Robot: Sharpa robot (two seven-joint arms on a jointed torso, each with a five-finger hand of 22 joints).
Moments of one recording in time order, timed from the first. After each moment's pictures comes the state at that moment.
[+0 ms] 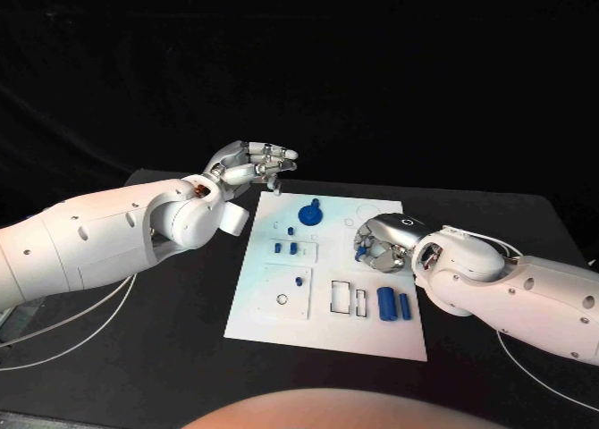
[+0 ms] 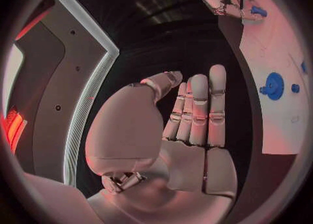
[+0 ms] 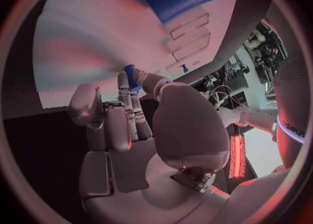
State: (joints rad) left arm 1.15 -0.87 0.02 1.46 -0.15 -0.16 0.37; left_hand 1.36 -0.19 0.54 -0.01 0.33 0.88 0.19 0.27 0.26 0.96 0.12 0.44 0.23 1.14 0.03 1.12 0.50 0.17 1.06 0.11 0.94 0.61; right arm 1.11 -0.70 -0.13 1.48 -1.63 -0.29 -0.17; right_hand 1.29 -0.13 0.62 -0.03 0.07 1.00 0.14 0.31 0.31 1.17 0.07 0.22 0.12 1.47 0.00 1.41 1.17 0.12 1.35 0.10 1.08 1.28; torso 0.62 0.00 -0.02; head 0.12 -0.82
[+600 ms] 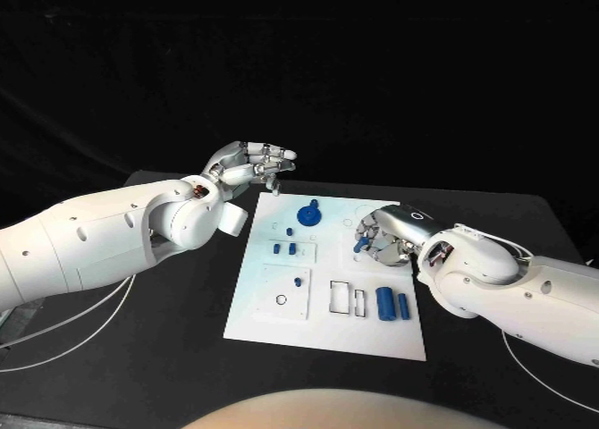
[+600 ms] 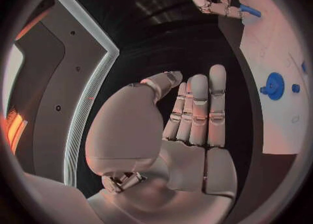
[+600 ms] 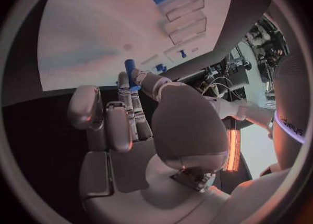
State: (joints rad) left arm 1.15 -0.87 0.02 1.45 -0.15 -0.16 0.37; left_hand 1.36 -0.19 0.54 -0.01 0.33 0.88 0.19 0.27 0.26 0.96 0.12 0.45 0.23 1.14 0.03 1.13 0.50 0.17 1.06 0.11 0.94 0.61; right arm 1.13 -0.76 -0.12 1.58 -1.63 -0.39 -0.20; right_hand 1.29 -0.11 0.63 -0.04 0.06 1.01 0.13 0.32 0.32 1.19 0.06 0.23 0.13 1.47 -0.01 1.41 1.17 0.11 1.36 0.09 1.10 1.29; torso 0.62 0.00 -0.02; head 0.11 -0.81
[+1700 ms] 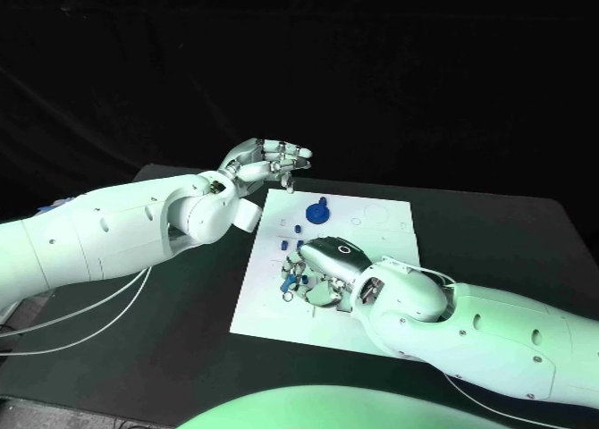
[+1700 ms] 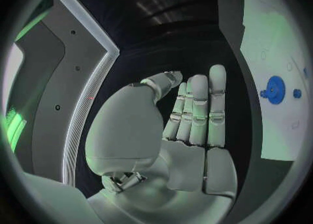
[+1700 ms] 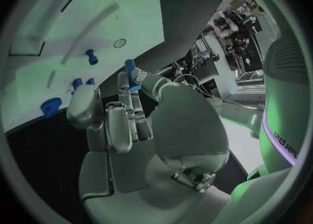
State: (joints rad) left arm 1.15 -0.85 0.02 1.44 -0.15 -0.16 0.37; left_hand 1.36 -0.19 0.54 -0.01 0.33 0.88 0.19 0.27 0.26 0.96 0.12 0.45 0.23 1.14 0.03 1.13 0.50 0.17 1.06 0.11 0.94 0.60; right arm 1.05 -0.53 -0.14 1.64 -1.62 -0.39 -0.19; right_hand 1.29 -0.11 0.63 -0.05 0.06 1.01 0.13 0.32 0.32 1.19 0.06 0.23 0.13 1.47 -0.01 1.41 1.16 0.11 1.36 0.09 1.09 1.29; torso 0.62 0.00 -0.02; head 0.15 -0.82
